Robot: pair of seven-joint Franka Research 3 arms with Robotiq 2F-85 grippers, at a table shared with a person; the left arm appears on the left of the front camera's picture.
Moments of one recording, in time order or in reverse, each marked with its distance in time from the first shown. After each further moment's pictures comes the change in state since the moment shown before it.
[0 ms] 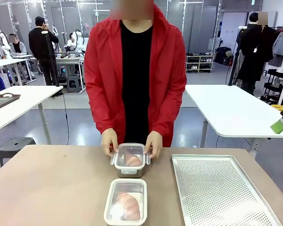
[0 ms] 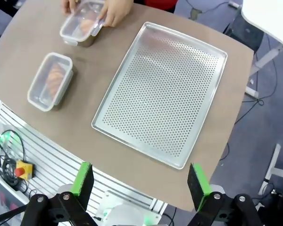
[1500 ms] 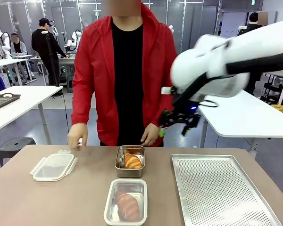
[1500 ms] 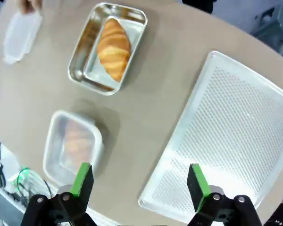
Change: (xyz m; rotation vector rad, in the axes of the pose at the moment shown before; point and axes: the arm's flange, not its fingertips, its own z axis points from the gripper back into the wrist) left arm 0.000 0.000 0.000 0.000 0.000 0.000; right arm 0.193 0.108 -0.245 0.062 0.239 -0.075
